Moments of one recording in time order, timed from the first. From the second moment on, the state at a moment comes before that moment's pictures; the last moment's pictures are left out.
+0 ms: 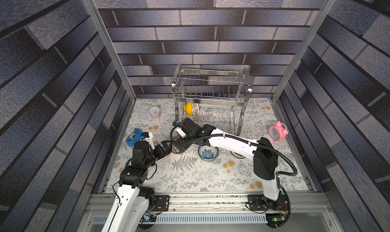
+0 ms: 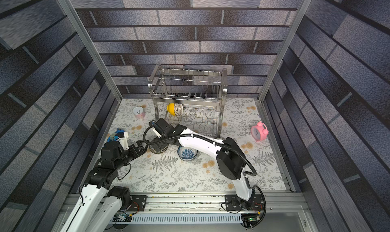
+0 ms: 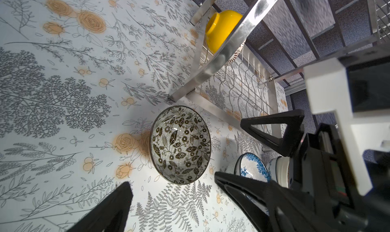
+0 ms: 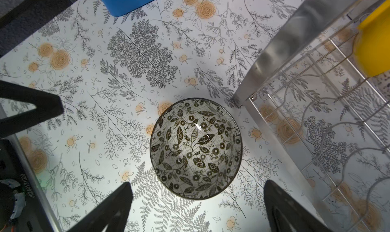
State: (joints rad) left arm -0.10 0.52 0.51 -0.53 0.29 -0.66; right arm 1.06 2.03 1.76 -0.64 0.02 0.12
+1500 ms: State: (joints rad) left arm 0.09 0.35 0.41 -0.63 0.32 -0.75; right arm 1.15 2.37 2.04 -0.80 0.04 0.07
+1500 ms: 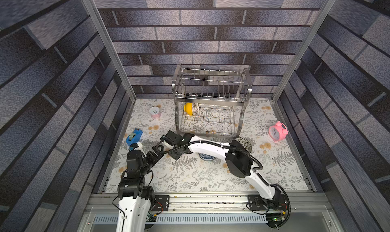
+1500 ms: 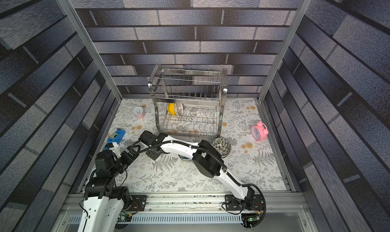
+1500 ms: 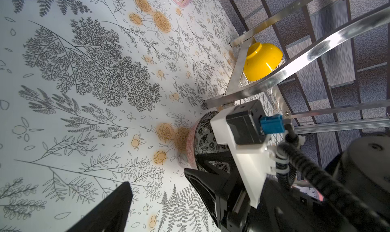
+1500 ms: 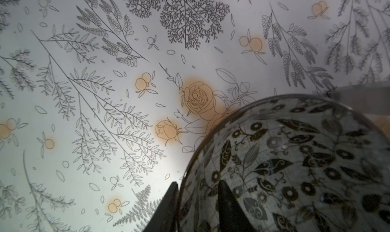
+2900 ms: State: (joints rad) left arm 0.05 0.53 0.41 -0.33 0.66 -0.68; right arm 1.00 1.98 1.66 -0.54 -0.21 0.35
